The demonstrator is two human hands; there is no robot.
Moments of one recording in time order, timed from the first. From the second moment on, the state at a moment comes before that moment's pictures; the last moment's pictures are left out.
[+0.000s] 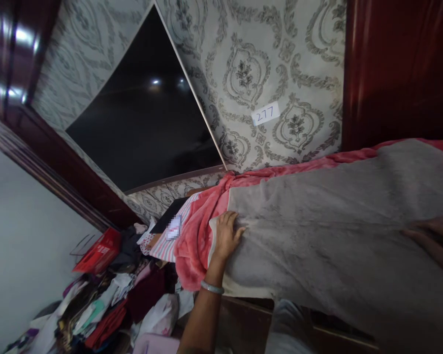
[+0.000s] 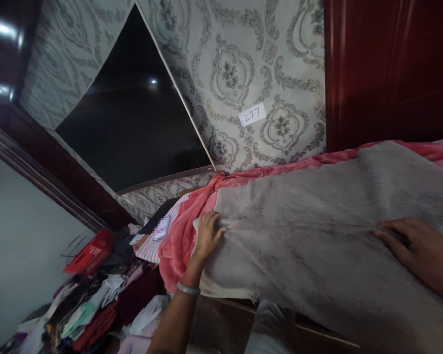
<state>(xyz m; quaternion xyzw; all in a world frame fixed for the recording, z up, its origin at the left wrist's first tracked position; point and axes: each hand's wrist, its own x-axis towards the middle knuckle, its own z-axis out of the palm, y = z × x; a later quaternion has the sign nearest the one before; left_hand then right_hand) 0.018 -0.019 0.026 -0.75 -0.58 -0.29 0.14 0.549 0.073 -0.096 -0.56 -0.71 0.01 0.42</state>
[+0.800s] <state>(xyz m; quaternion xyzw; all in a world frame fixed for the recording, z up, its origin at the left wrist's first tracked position) 0.051 -0.012 0.020 -0.74 -0.60 -0.22 0.20 0.522 0.044 -0.048 -0.57 -0.70 0.07 0.43</state>
